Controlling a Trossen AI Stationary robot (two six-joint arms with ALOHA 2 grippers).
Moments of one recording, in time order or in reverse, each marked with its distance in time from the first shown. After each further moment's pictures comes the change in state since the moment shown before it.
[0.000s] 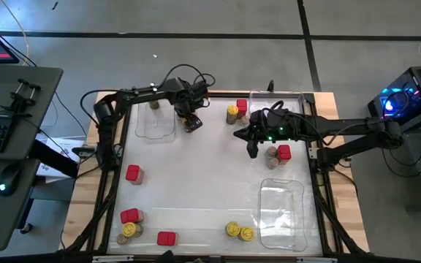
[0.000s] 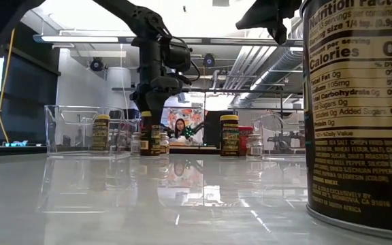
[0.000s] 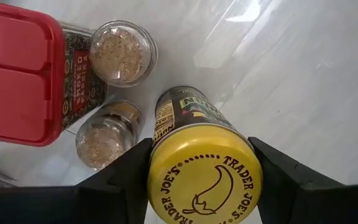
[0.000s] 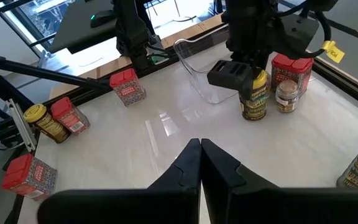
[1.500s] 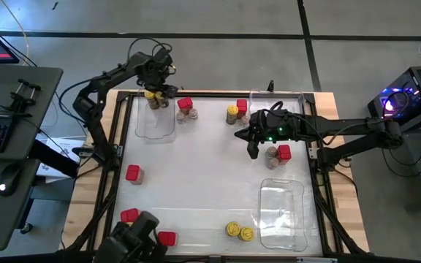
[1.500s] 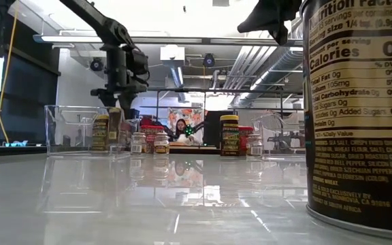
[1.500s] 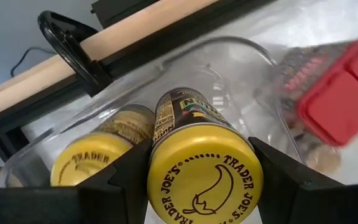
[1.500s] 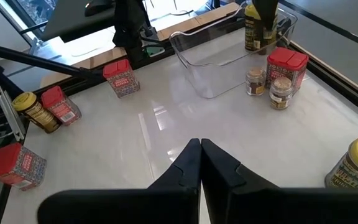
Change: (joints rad) left arm 0.446 -0.129 -0.080 0.024 -0.039 -0.079; right arm 0.000 0.000 0.000 -0.028 0.011 -0.039
